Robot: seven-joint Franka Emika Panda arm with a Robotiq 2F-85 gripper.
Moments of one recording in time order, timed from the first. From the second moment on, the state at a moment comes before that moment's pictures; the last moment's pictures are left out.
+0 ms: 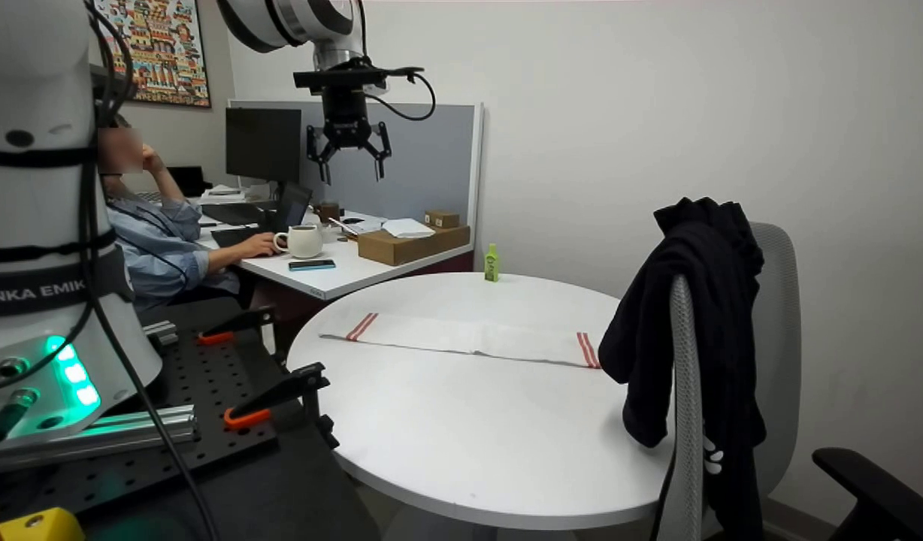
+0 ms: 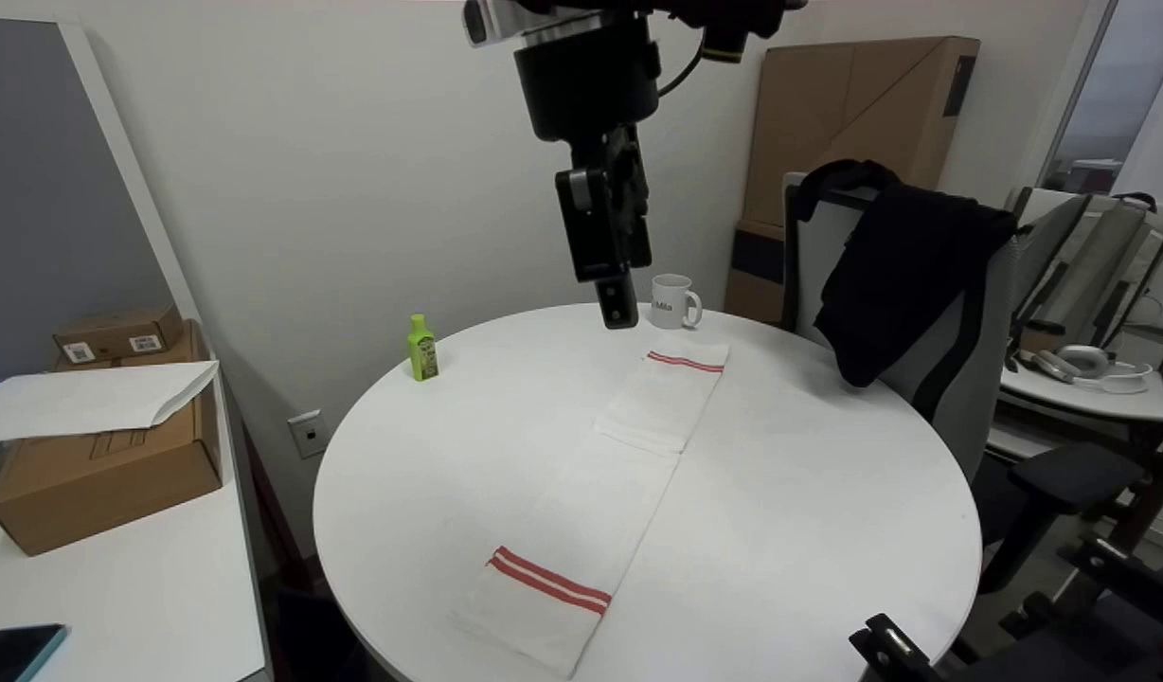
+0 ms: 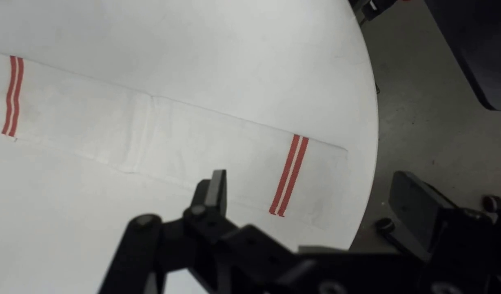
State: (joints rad) arm 0.28 -0.11 0.25 -2.45 -0.24 2.22 -0.34
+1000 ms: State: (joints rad) arm 0.29 -0.10 0.27 -2.45 -0.20 2.22 -0.34
